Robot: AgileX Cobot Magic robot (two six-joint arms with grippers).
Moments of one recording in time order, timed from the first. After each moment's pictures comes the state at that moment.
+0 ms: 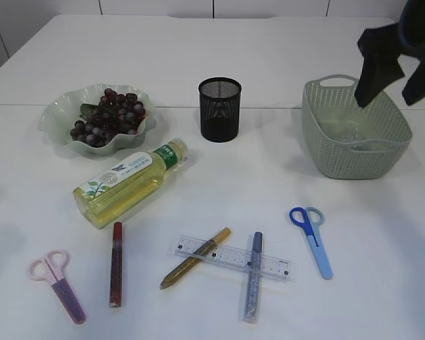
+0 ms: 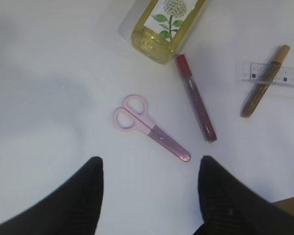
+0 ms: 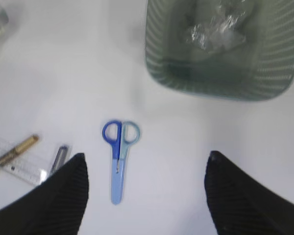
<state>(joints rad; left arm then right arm) -0.12 1.14 -0.94 -0.21 0.99 0.06 0.09 1.71 -1.62 0.14 1.23 -0.08</state>
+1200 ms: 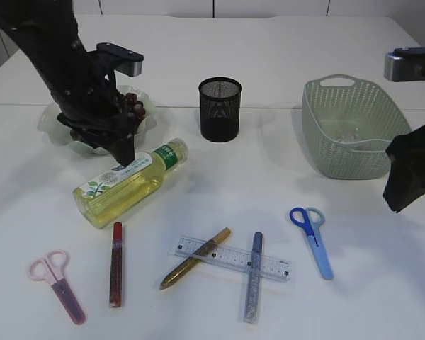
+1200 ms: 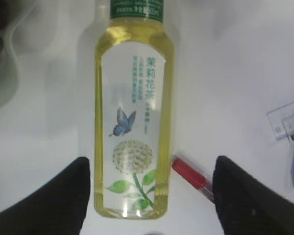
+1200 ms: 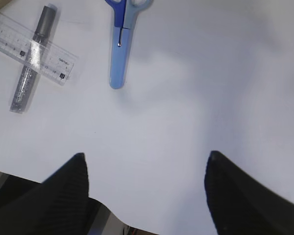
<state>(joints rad) -0.34 2.01 -1.62 -0.11 1.04 0.33 0.19 1.41 -1.12 0.09 1.19 -0.06</state>
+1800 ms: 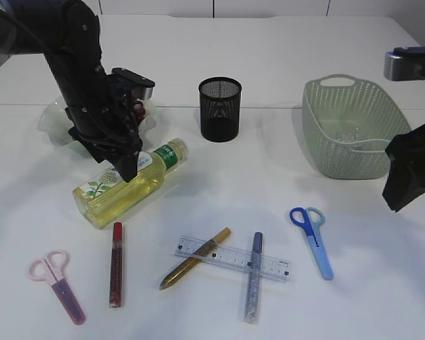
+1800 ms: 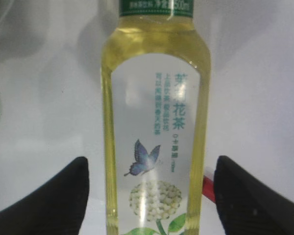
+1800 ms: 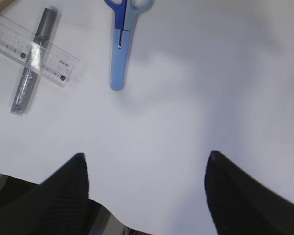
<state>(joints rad) -0.34 2.17 -1.74 -0.05 1.10 0.33 0.19 1.41 -1.12 0.09 1.19 -0.06</state>
